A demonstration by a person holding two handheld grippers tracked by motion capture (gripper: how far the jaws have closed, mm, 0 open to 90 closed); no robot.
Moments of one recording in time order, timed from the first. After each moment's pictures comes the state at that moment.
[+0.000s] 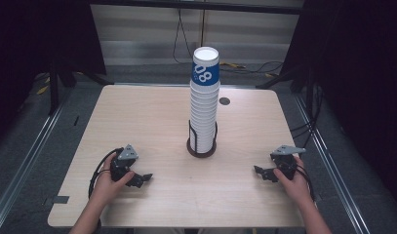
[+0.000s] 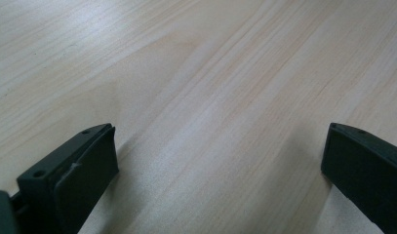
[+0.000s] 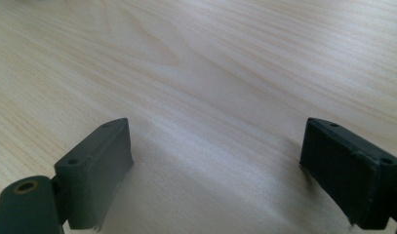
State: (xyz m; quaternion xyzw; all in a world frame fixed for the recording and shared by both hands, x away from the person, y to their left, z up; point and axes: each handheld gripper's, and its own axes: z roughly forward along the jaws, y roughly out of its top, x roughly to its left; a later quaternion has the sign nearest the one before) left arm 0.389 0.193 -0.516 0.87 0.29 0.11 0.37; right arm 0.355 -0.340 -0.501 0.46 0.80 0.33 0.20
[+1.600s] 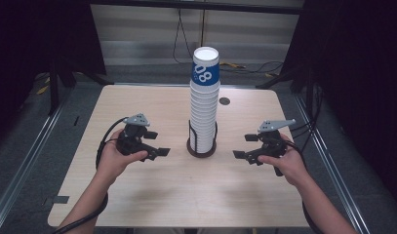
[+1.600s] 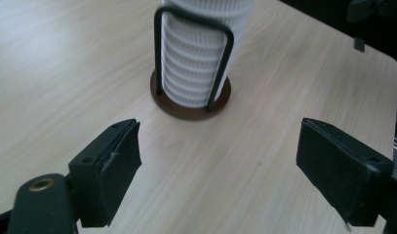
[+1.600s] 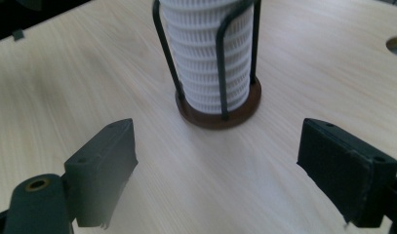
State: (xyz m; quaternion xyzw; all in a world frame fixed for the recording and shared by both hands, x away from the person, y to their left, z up) left arm 0.413 0.144 -0.391 0.85 0.27 0.02 0.45; right arm 0.377 -0.268 -0.398 0.34 0.83 0.44 0.10
